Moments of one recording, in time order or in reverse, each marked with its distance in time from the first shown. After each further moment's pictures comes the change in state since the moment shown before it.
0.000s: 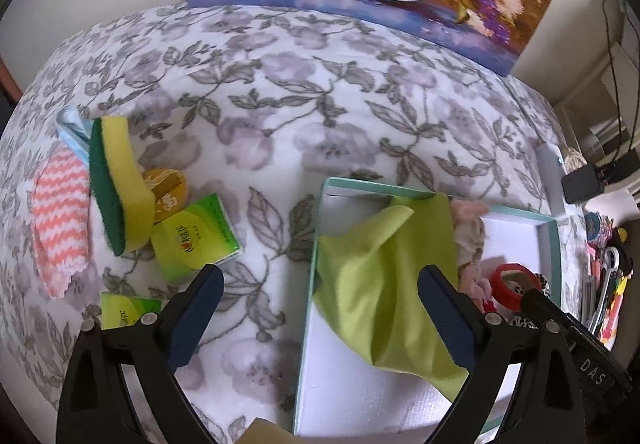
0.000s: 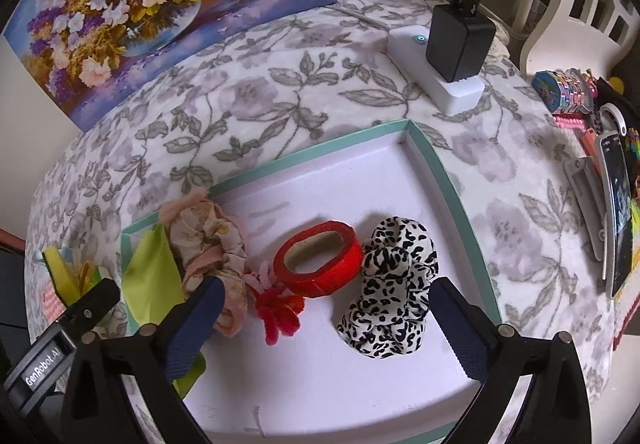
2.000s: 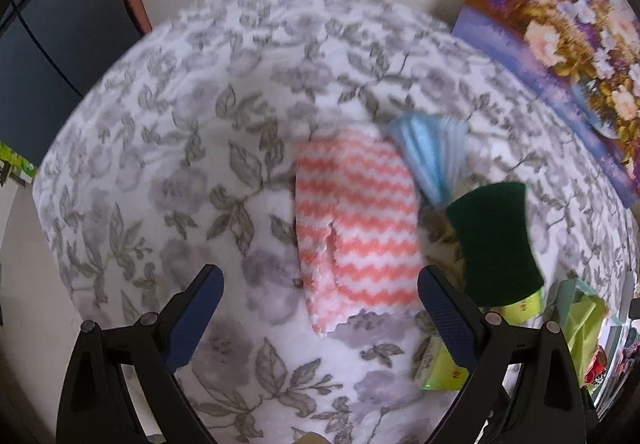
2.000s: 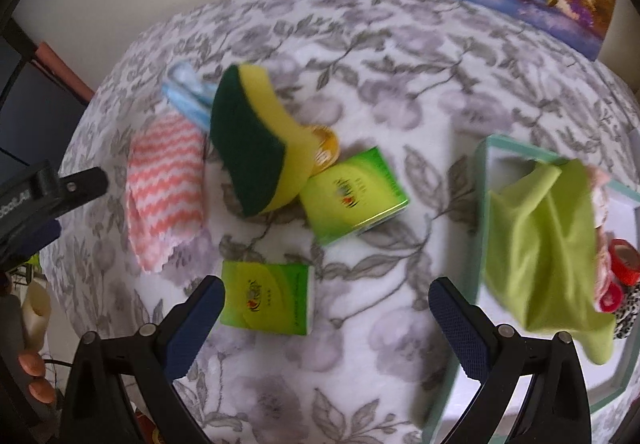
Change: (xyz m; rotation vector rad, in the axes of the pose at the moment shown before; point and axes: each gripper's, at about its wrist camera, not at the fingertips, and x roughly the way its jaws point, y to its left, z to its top) left arm -0.040 0.267 -0.005 -0.375 0.005 0.232; right arm 0.026 0.272 -0.103 -0.487 0.117 0.167
